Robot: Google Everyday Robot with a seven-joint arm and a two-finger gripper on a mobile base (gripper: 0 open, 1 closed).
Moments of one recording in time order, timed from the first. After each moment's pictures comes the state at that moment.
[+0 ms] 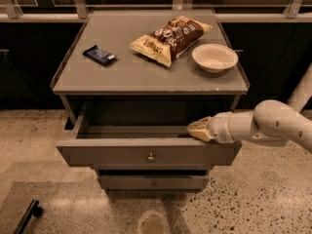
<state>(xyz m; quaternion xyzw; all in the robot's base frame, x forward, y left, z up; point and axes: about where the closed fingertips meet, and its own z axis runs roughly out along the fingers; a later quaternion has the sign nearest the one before) 0.593 -0.148 0.663 -0.44 0.77 0.23 0.41</state>
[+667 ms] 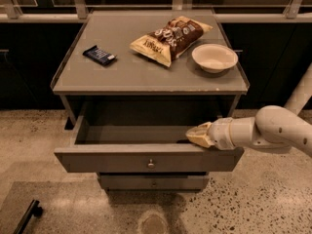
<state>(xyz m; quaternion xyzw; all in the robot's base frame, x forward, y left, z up) 0.567 -0.142 0.663 -0.43 0.77 0.24 0.40</state>
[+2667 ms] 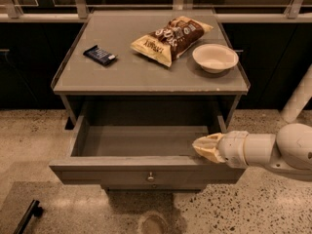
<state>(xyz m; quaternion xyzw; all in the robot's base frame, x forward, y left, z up) 0.498 -0.151 0.697 -0.43 0.77 0.21 0.43</state>
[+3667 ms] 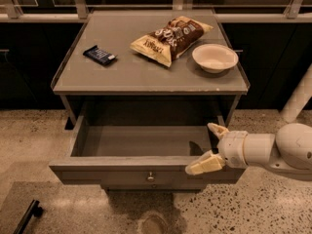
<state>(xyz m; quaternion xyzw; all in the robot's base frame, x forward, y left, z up) 0.498 -0.151 0.697 -0.43 0.77 0.21 0.43</state>
